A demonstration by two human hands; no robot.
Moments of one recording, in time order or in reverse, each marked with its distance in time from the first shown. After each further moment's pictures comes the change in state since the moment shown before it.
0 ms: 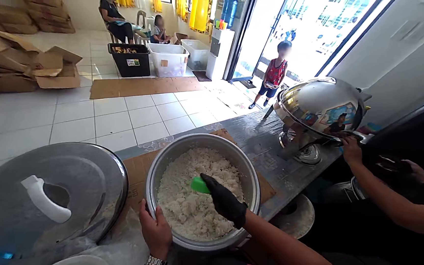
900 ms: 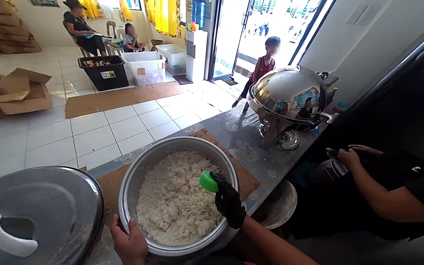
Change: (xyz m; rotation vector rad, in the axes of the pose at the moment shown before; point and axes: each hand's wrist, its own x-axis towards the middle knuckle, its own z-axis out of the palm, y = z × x) left_hand 0.000 -0.002 0.000 0.013 0.016 0.020; right_hand -0.056 0.080 0.010 -0.152 0.821 -0.120
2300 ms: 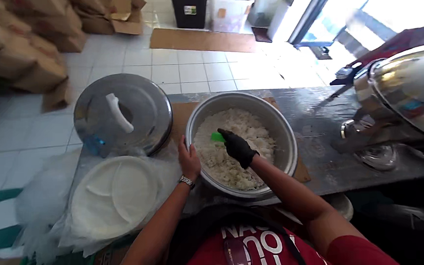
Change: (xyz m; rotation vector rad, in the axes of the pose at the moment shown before) left_hand 0.004 0.003 -0.004 0.041 -0.047 -0.127; right_hand 0.090 -0.083 0.096 -0.063 -1.141 0.061
